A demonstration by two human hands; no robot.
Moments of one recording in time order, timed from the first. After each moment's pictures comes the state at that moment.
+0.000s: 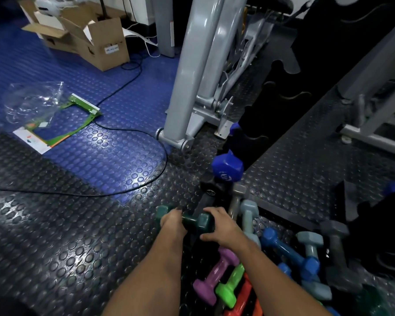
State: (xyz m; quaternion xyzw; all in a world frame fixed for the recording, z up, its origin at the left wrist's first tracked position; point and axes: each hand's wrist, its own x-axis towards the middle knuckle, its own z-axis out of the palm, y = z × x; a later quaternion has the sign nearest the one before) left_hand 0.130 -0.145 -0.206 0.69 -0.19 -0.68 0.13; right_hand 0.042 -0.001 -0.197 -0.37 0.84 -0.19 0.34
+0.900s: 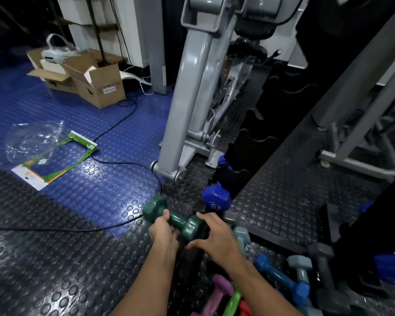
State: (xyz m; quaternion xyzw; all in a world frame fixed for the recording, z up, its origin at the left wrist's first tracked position) left_hand 0.123 -0.159 -0.118 0.56 -0.16 -0.76 0.30; right_hand 0.051 -0.014 -0.107 -0.41 0.82 -0.37 0.17
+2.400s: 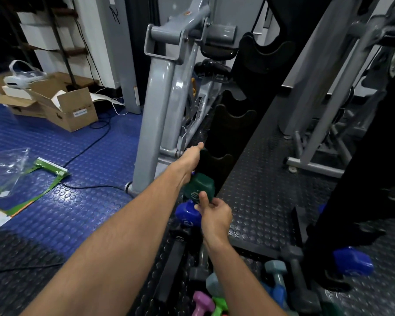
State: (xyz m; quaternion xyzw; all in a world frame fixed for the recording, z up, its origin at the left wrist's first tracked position) left_hand -0.043 -0.155 0.091 0.35 -0.59 -0.72 0.05; right_hand 0.014 -0.028 -0.006 0.03 0.75 -0.65 0.09
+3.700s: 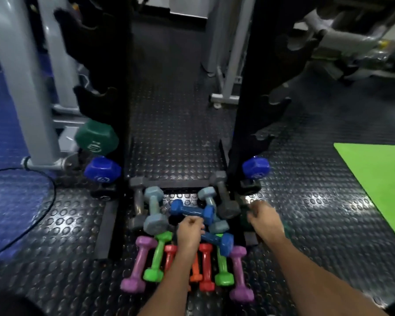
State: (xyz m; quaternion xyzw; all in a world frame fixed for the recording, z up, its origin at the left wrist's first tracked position) left_hand 0.066 0.152 -0.176 0.37 -0.60 -0.70 -0.06; right_hand -0.004 0.362 -0.118 0.04 0.97 -0.19 0.12
